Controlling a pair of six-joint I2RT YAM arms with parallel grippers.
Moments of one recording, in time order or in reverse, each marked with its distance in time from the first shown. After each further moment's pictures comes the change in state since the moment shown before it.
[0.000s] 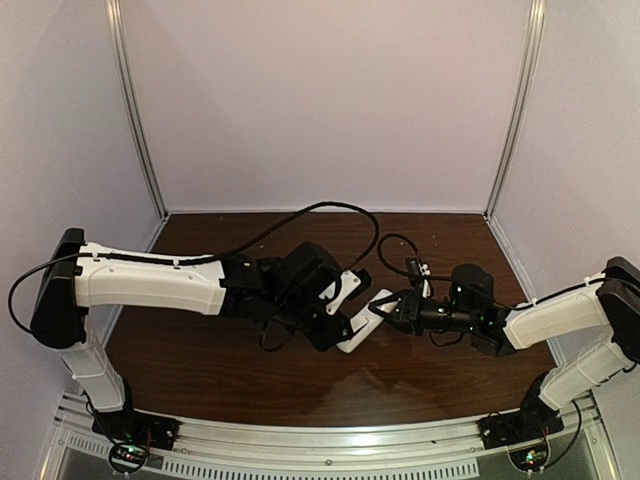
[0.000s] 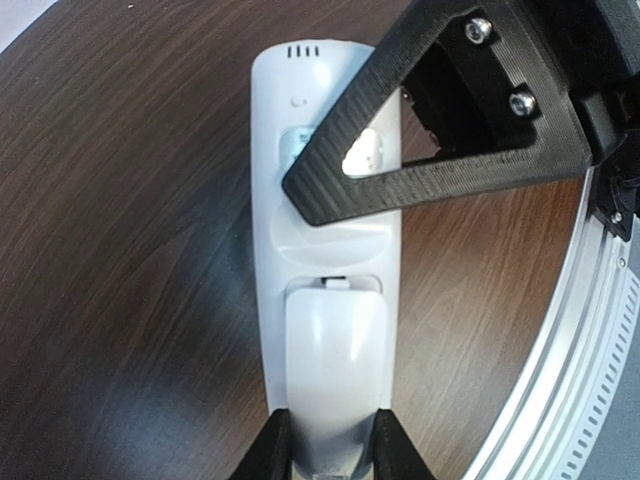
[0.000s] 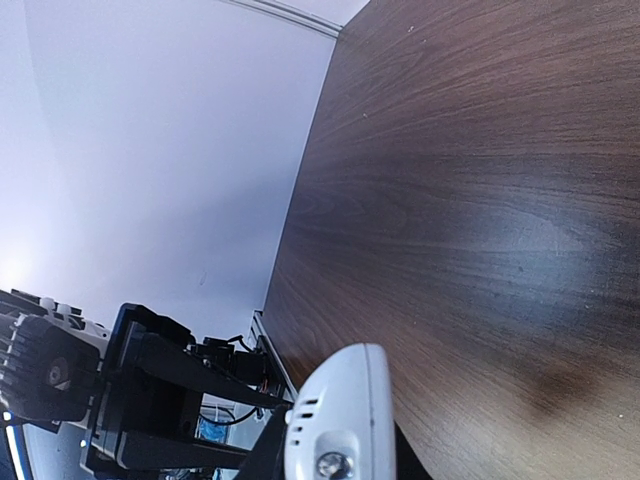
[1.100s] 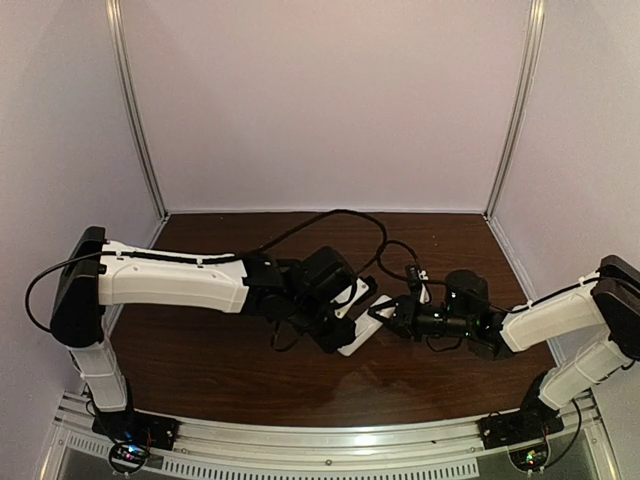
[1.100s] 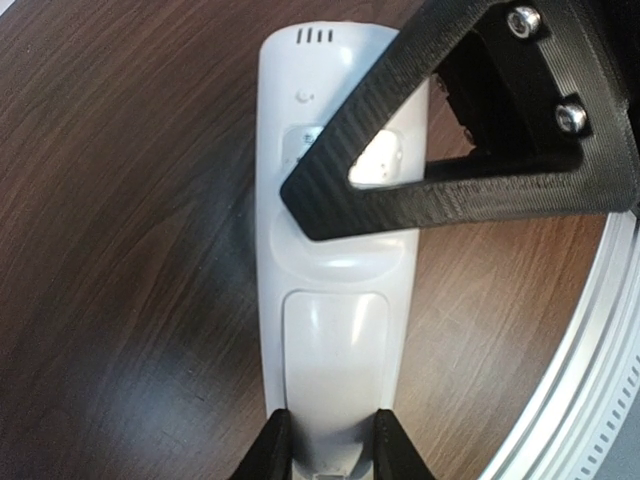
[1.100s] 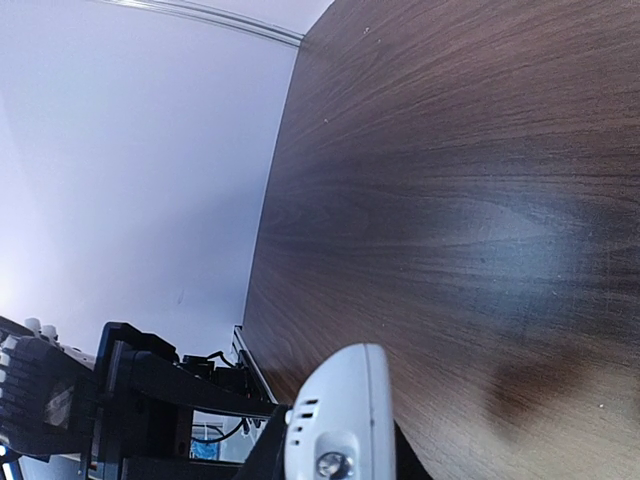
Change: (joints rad) left arm -0.002 0.104 0.098 -0.097 -0.019 -0.016; right arm 0.032 0.024 -0.005 -0.025 0.093 0.032
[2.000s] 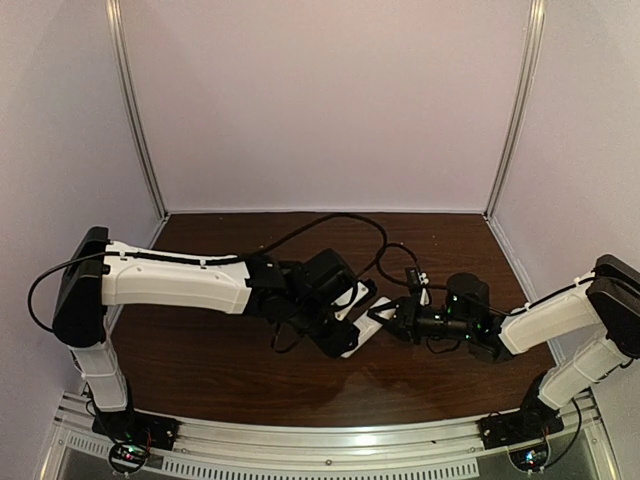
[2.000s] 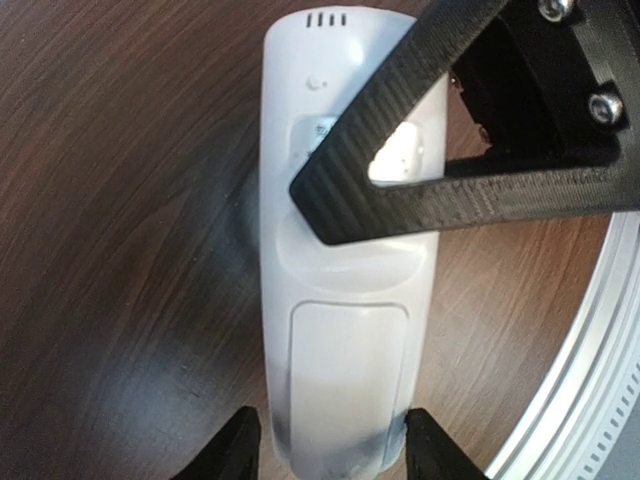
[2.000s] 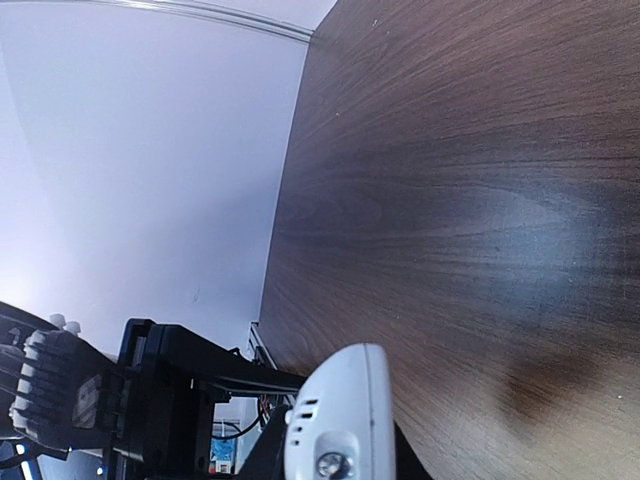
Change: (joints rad) left arm 0.000 0.014 0.003 -0.012 0.005 -0.011; right arm 0.003 0.024 -0.026 0.077 -0.019 0.049
